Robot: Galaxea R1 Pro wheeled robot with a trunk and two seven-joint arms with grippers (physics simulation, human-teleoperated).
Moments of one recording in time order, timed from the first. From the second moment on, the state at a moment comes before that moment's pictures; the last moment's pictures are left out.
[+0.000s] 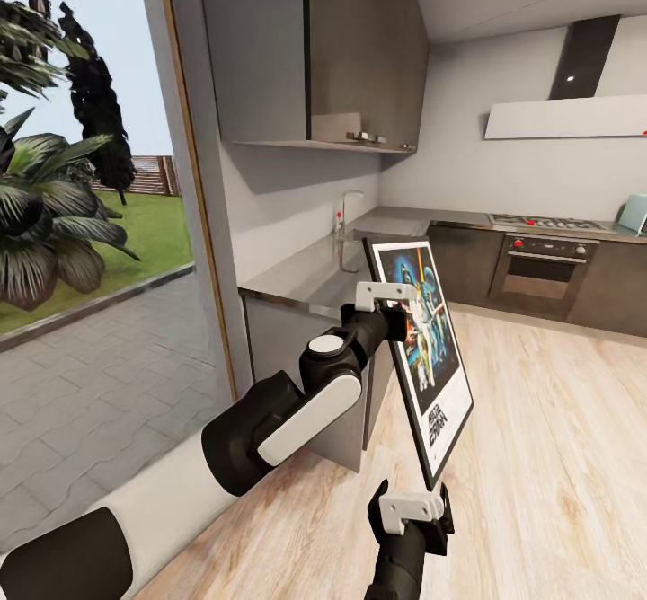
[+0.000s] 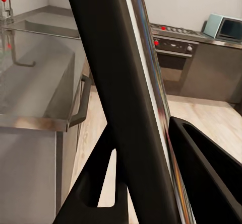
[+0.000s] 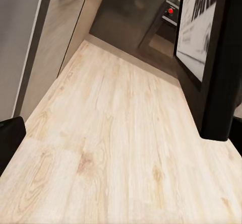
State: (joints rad) left arm -0.96 -0.17 -0.91 -1.42 0.88 0.45 0.70; right arm 0.03 0.15 0.59 -1.45 0.28 0.38 -1.00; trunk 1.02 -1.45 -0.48
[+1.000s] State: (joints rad) left arm -0.96 -0.17 -0.99 -1.33 0.88 0.37 0.71; right arm 0.01 0.15 0.59 -1.47 0.28 0.39 -1.00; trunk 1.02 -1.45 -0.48
